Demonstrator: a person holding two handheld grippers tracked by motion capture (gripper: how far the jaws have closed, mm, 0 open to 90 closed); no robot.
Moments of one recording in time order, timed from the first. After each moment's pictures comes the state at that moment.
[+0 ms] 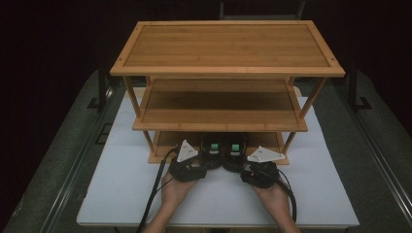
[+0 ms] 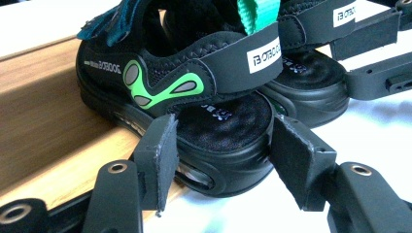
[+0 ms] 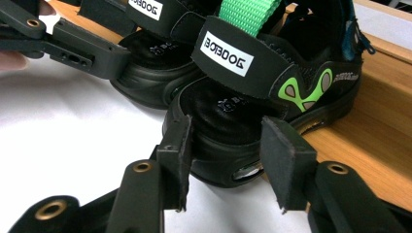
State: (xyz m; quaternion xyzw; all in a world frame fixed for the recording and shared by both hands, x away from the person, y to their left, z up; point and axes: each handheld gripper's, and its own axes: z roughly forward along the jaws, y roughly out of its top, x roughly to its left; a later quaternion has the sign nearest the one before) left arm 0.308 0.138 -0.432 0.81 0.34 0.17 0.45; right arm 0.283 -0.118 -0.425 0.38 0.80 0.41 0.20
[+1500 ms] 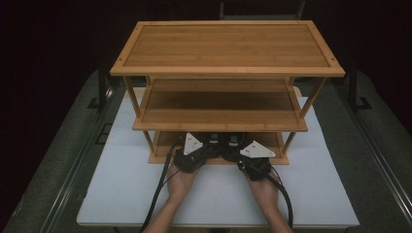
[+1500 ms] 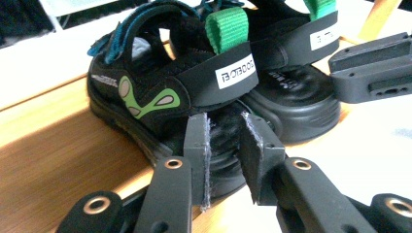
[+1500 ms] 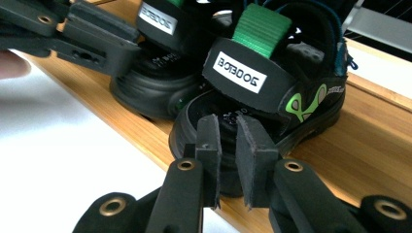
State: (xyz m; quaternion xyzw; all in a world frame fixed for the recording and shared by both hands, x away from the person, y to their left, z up) left arm 0.331 0.125 -0.428 0.80 0.34 0.21 0.45; right arm 0.300 -0.099 -0.431 0.40 0.78 0.41 0.27
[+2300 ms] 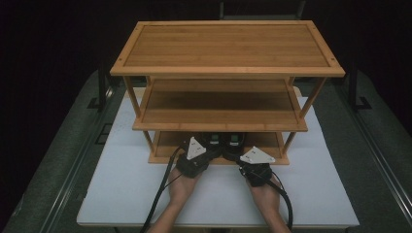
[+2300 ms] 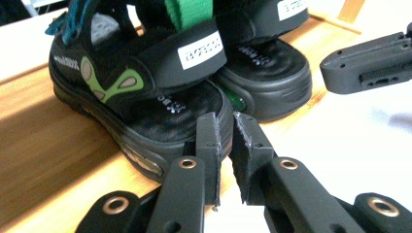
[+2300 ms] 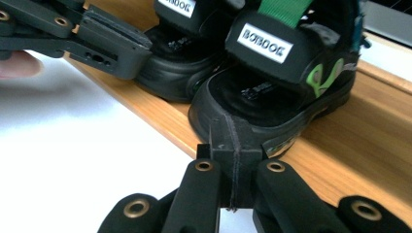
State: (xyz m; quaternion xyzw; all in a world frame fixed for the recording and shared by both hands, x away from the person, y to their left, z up) left arm 0.322 0.120 -0.439 0.81 0.33 0.18 0.44; right arm 0.287 -0.099 -0.437 0.40 0.79 0.40 0.26
